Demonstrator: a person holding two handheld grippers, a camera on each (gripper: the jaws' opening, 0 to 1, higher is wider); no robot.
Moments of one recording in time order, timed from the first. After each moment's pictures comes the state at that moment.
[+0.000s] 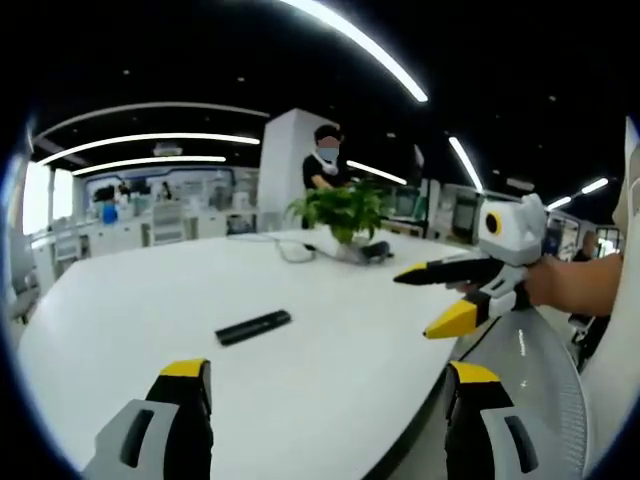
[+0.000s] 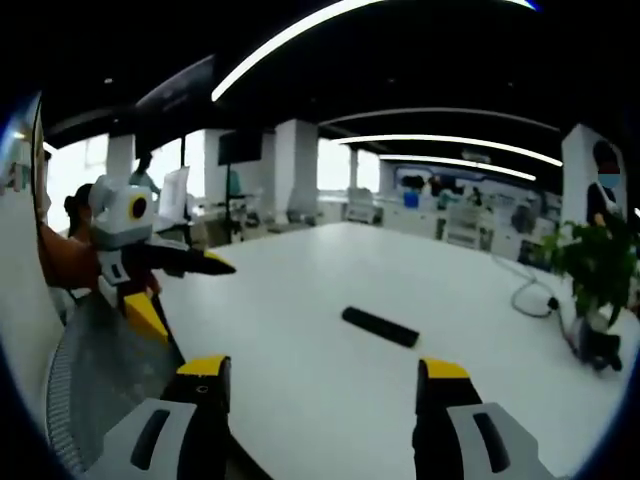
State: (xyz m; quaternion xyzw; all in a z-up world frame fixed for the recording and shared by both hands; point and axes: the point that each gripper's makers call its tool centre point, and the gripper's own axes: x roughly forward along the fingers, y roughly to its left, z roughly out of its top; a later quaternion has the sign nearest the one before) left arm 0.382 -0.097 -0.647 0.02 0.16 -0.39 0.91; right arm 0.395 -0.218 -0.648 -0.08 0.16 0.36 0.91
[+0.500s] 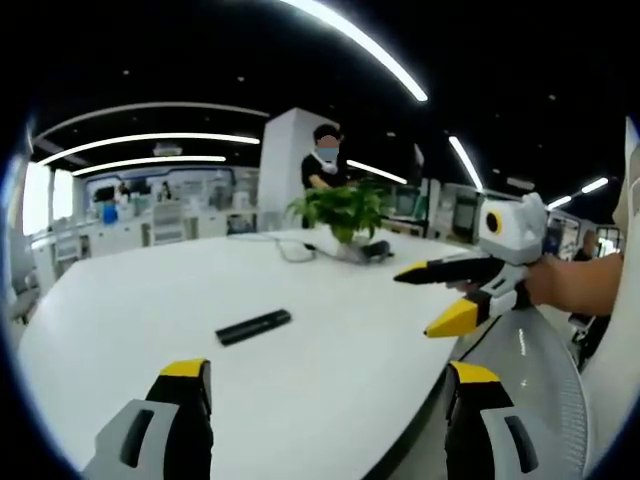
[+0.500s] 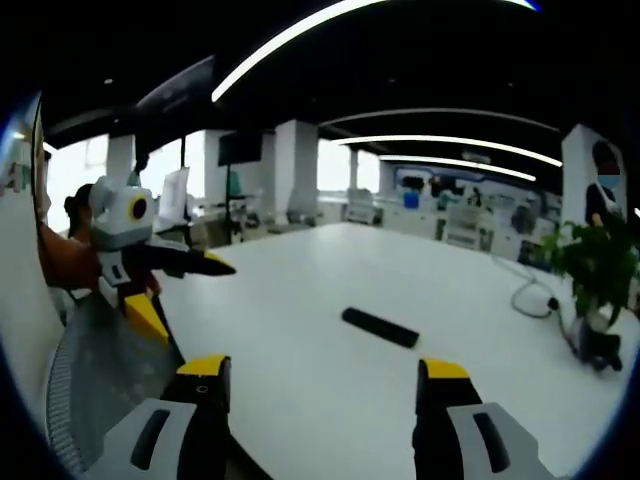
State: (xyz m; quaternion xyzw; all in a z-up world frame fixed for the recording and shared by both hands) left arm 0.381 -0.098 -0.646 0.02 0.16 -0.38 0.91; right arm 0.395 -0.217 -0.648 -0.08 0.16 0.36 0.91
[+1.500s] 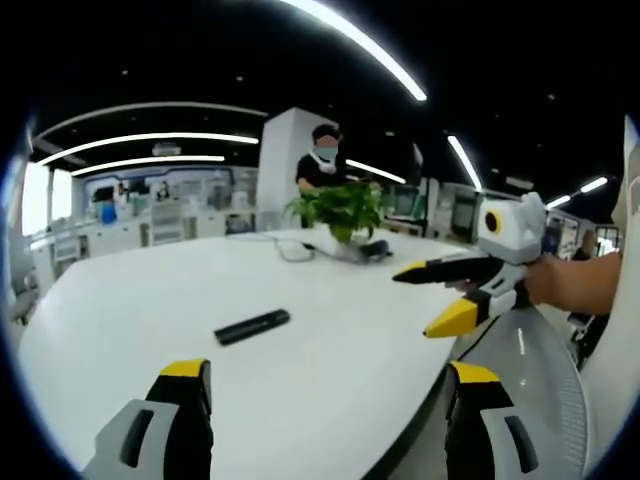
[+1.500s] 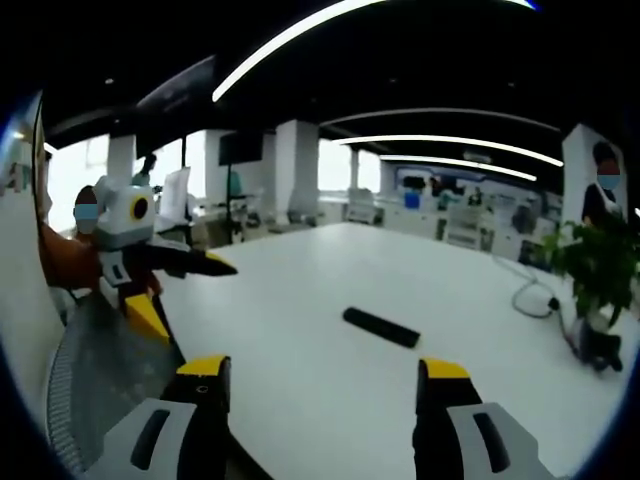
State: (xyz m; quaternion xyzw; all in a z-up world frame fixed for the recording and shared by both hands) left arm 0.381 -0.097 -0.648 0.02 0.16 -0.39 0.91; right arm 0.394 -0.217 -0.649 -0.08 0.16 0.37 0.91
